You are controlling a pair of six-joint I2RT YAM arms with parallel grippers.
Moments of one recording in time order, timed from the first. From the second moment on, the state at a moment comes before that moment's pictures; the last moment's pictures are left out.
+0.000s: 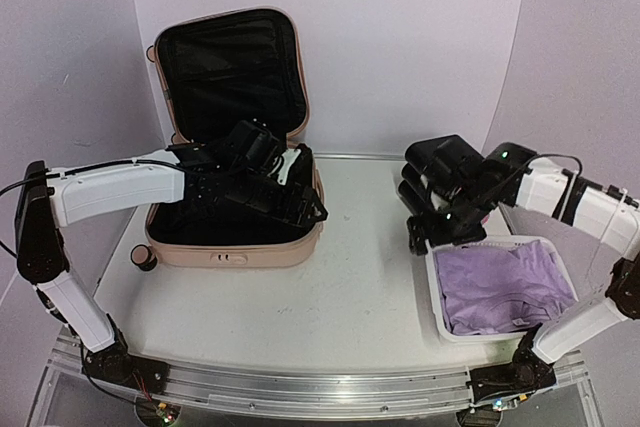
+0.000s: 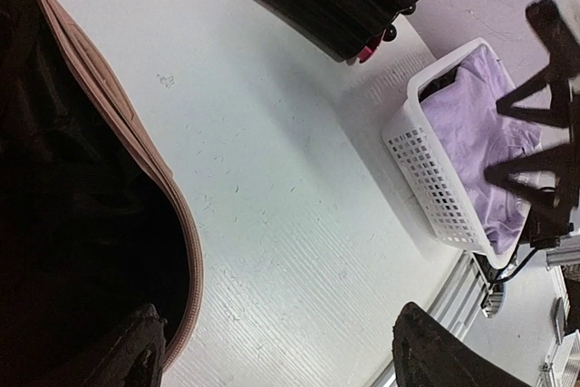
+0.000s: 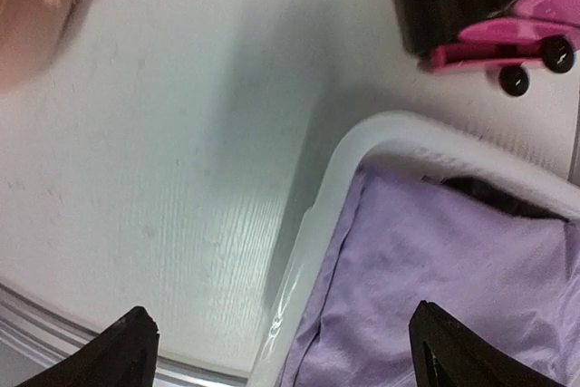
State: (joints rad) left arm -0.88 1.64 1.37 -0.46 0.22 -0.40; right arm 0.77 1.39 1.22 -1.09 0.17 0.50
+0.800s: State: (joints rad) left arm -0.87 1.49 1.30 -0.47 0.25 -0.43; right arm -0.21 2.04 1.94 -1.09 -0.42 0.37
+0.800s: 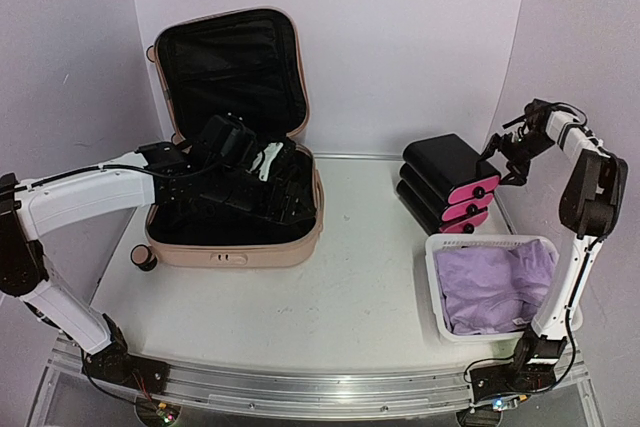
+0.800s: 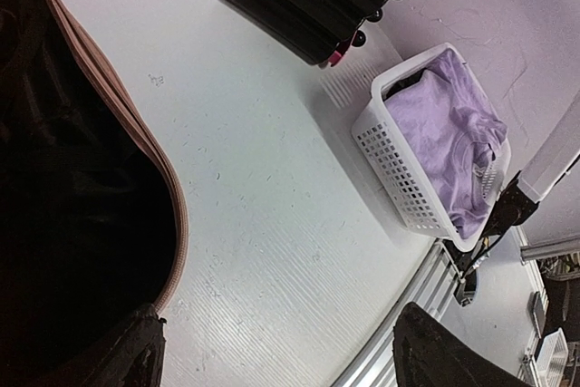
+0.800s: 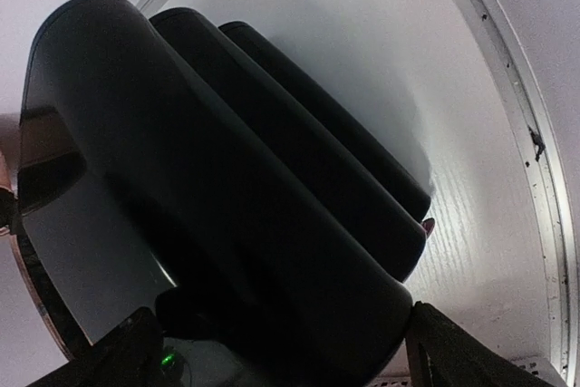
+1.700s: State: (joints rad) left arm -0.86 1.57 1.36 -0.47 0.27 -0.42; right arm -0.03 1.69 1.48 -0.81 -0.71 0.55
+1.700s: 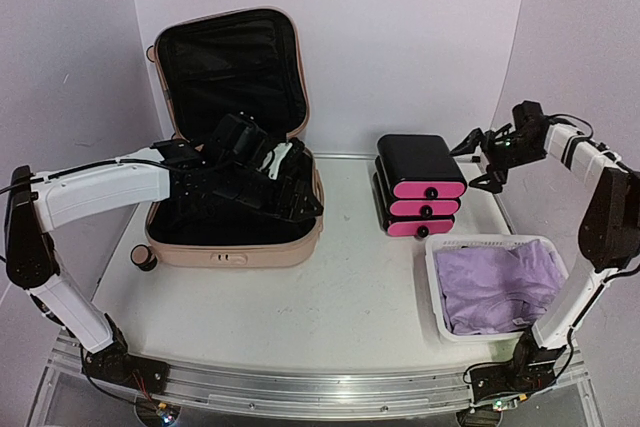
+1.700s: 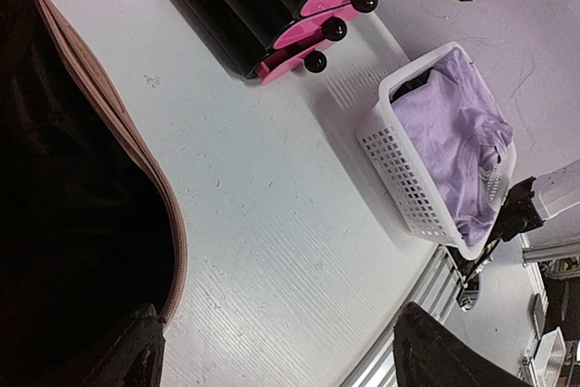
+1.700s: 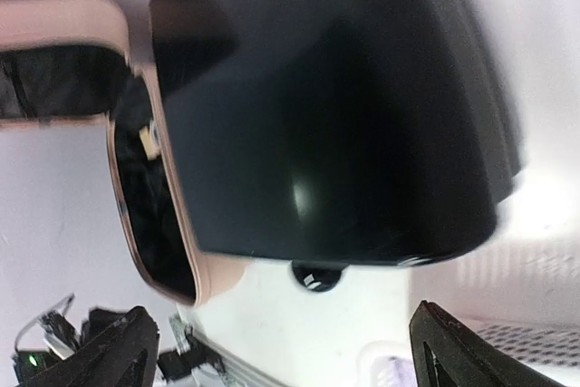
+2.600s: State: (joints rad) left arm -0.86 1.58 1.36 -0.48 0.26 -0.43; right arm 0.14 1.81 1.40 -0.56 -0.67 0.79
